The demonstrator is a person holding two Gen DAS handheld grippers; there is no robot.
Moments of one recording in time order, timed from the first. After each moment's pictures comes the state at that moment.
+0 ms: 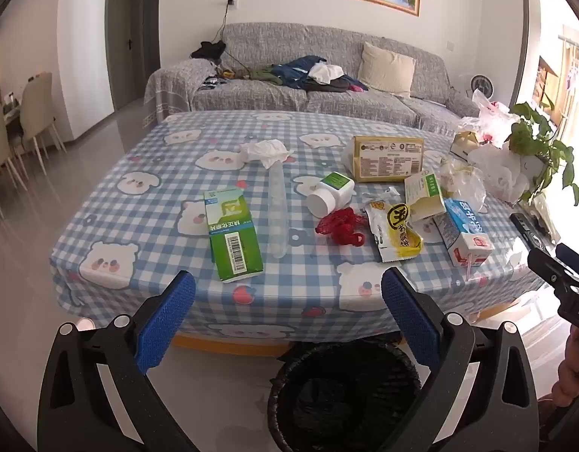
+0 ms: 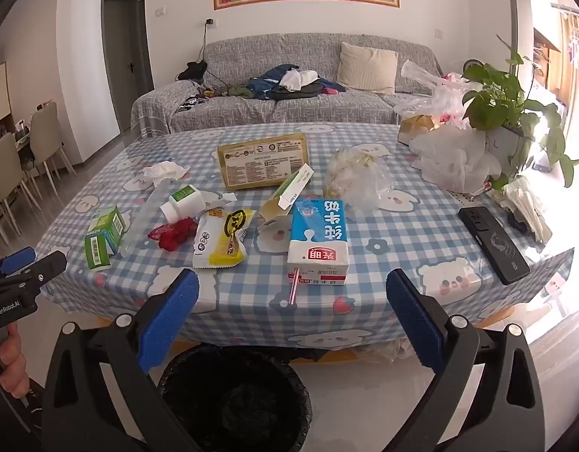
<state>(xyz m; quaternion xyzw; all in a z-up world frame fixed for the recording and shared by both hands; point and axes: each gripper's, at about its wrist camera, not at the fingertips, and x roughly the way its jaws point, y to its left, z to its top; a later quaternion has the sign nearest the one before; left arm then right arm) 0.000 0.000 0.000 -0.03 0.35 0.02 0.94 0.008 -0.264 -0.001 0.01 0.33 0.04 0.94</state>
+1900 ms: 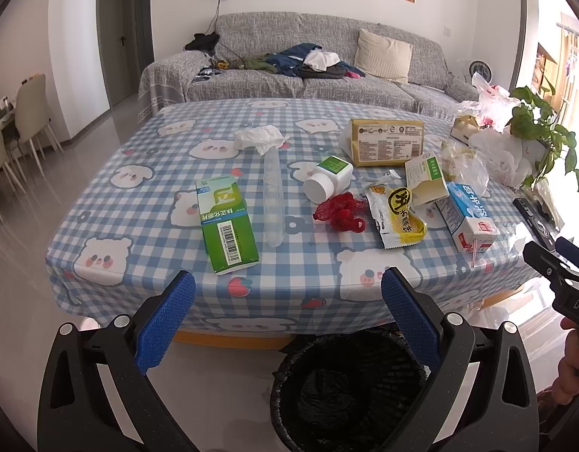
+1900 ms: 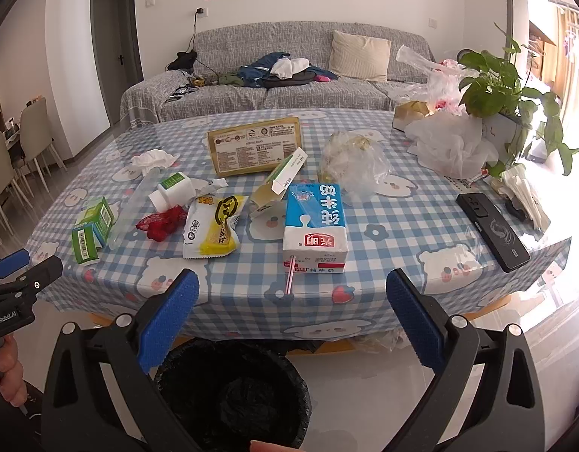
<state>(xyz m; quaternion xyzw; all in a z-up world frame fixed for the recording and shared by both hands) 0.008 -0.006 -0.013 -0.02 0.37 0.01 0.93 0.015 -0.261 -0.013 0.01 0.35 0.03 0.93</state>
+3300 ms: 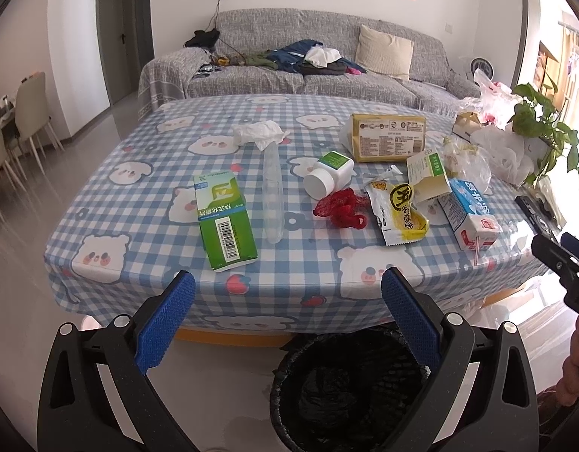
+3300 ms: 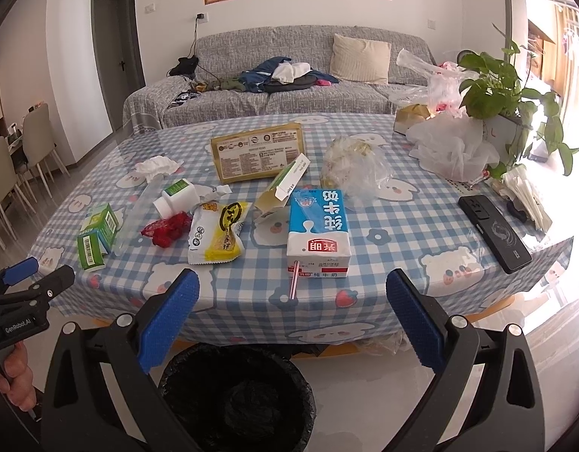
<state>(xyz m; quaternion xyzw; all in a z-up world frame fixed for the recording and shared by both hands) 0.012 -0.007 -0.015 -0.02 0.38 0.01 0.93 0.014 -0.261 -0.011 0.02 0.35 0.03 0.94</state>
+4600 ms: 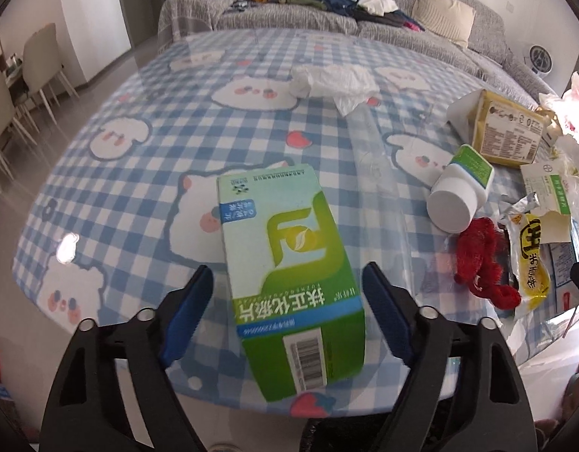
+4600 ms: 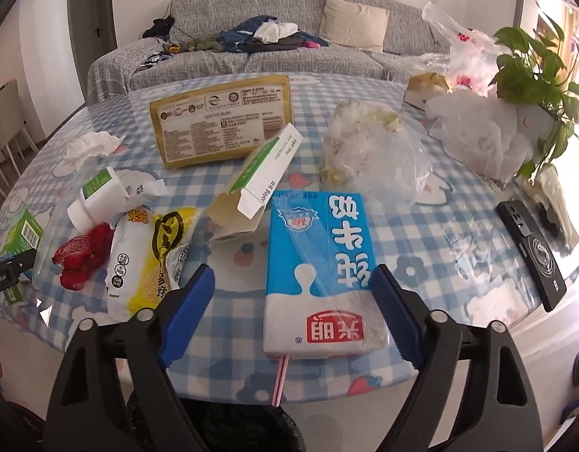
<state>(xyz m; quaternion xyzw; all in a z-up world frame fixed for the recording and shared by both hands) 0.158 0.064 -0.089 -0.05 0.49 0.07 0.87 0.142 -0.247 -0.073 -0.01 0.41 -0.01 0.91</state>
